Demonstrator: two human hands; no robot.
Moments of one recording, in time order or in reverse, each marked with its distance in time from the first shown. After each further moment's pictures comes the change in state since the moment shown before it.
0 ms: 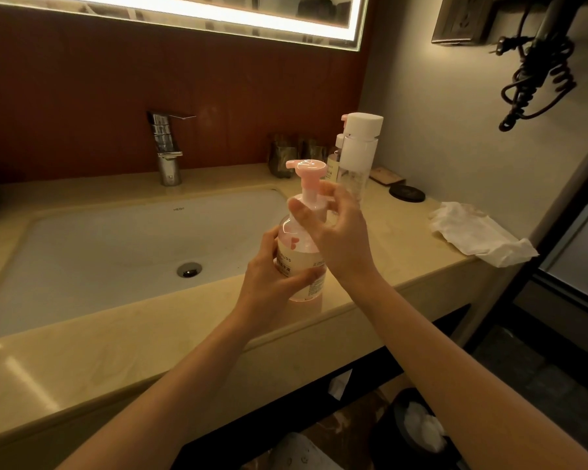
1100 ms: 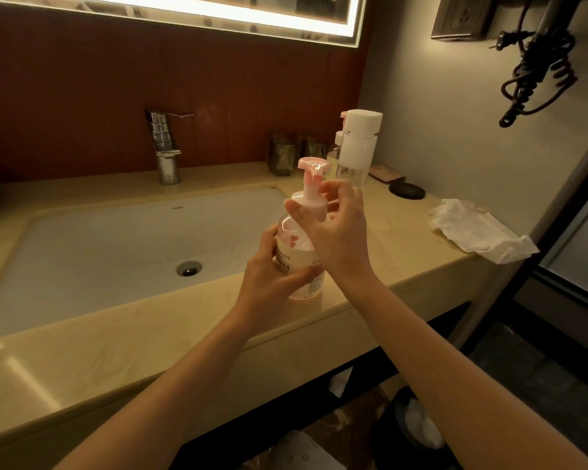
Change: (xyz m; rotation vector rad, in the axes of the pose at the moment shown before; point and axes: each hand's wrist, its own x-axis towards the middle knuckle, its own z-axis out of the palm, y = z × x) left_hand 0.000 0.002 0.000 0.020 -0.005 0.006; right_hand -0.003 0.000 0.005 -0.052 0.087 -0.004
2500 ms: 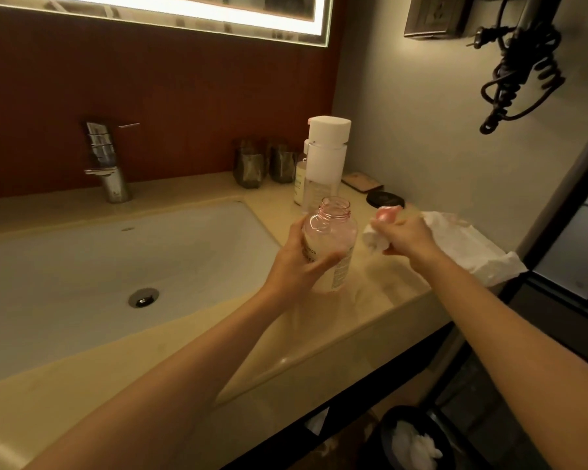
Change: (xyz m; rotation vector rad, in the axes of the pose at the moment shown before) left_hand 0.095 -0.009 0.087 -0.012 -0.174 -0.080; right_hand 0.125 0.148 -0.104 -0.202 -0.060 0.600
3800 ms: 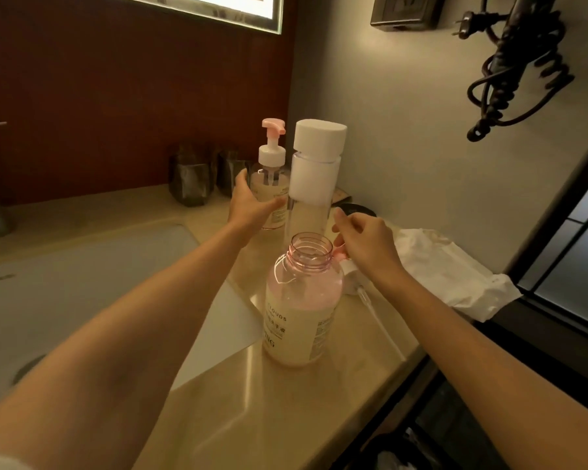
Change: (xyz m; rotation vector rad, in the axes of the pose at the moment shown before) left_hand 0.225 -0.056 -0.011 0.050 0.220 -0.101; right_hand 0.052 -0.008 0.035 -0.072 0.124 -0.309
